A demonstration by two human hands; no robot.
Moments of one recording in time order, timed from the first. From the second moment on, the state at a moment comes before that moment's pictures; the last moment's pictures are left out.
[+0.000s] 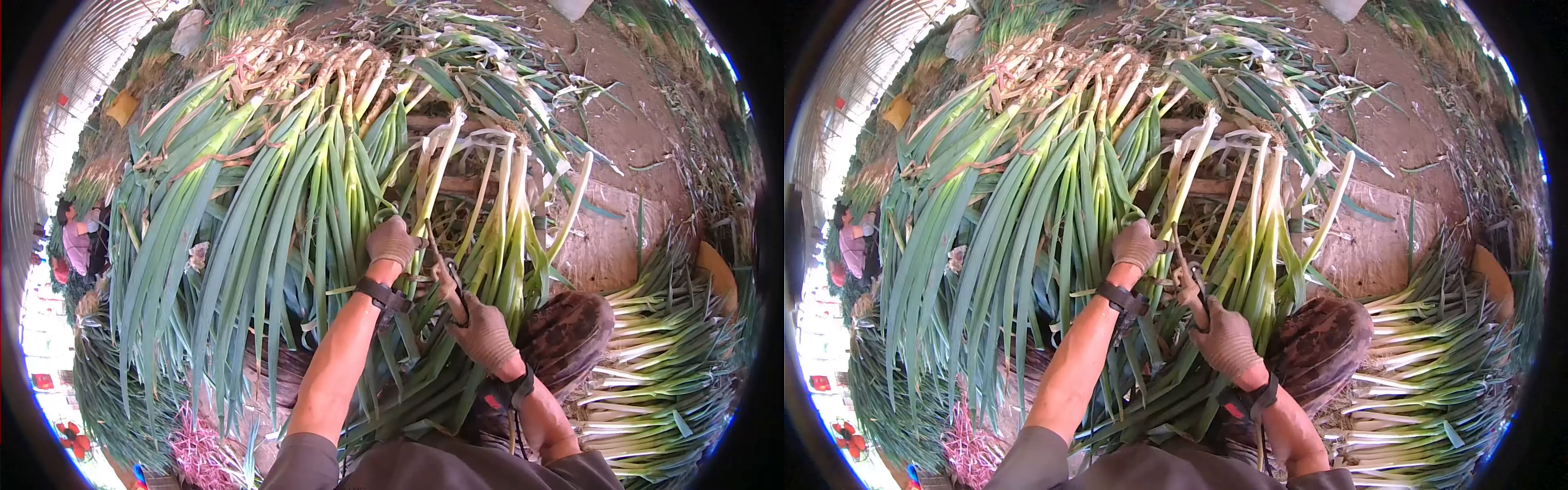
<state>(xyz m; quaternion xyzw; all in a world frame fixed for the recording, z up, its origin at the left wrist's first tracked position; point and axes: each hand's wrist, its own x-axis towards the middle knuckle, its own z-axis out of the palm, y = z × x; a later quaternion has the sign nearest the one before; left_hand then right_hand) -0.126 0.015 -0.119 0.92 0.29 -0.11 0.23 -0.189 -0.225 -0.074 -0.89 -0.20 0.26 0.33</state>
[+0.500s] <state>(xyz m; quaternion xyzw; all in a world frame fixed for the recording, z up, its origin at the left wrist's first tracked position) -0.115 0.022 -0.065 0.96 0.19 0.03 0.19 -0.095 -0.199 -0.045 -0.85 -0.20 0.23 0.43</state>
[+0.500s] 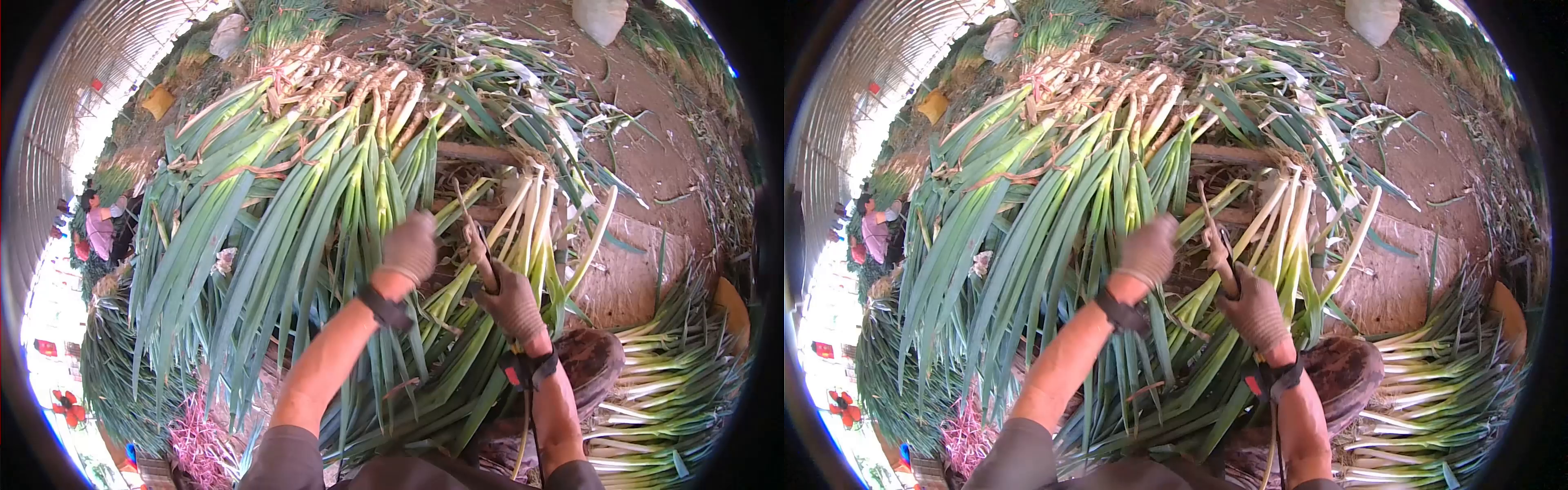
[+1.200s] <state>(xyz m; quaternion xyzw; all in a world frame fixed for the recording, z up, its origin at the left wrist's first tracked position) -0.054 0.155 -0.065 0.94 0.32 0.02 -0.10 -0.154 -0.177 -0.054 -0.80 -0.27 0.26 0.47</state>
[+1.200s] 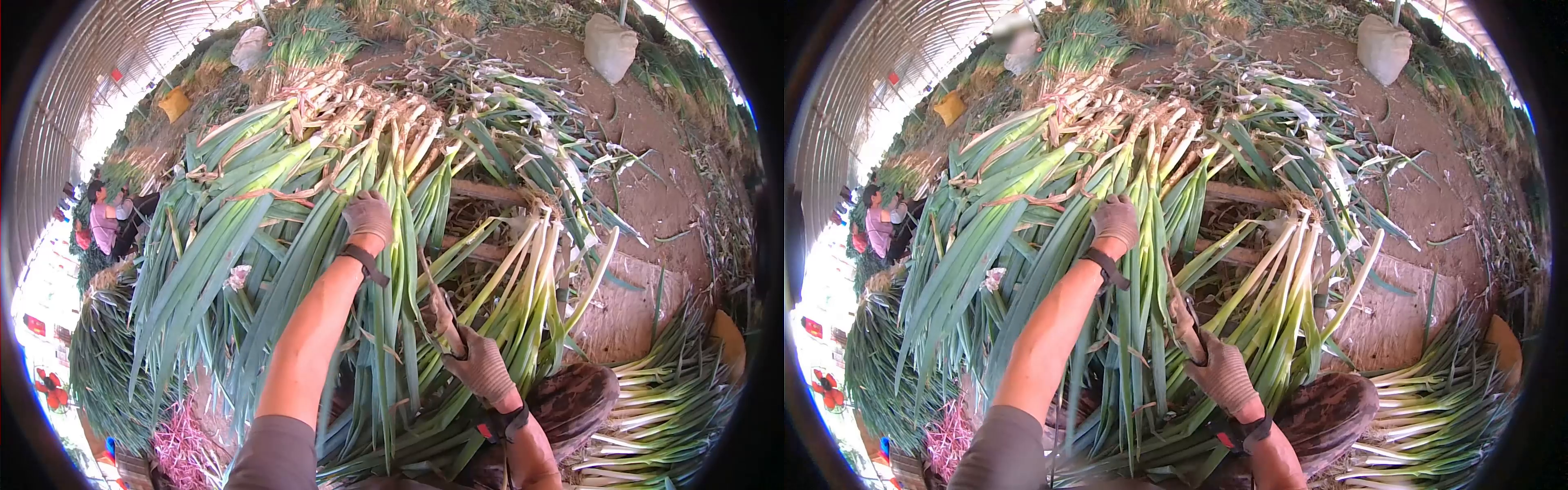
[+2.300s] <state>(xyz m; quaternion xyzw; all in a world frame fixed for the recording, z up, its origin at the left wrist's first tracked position) -0.288 0.018 -0.116 0.89 0.23 0.09 0.37 -0.251 -0.200 -0.046 -0.86 -0.21 0.29 0.36</state>
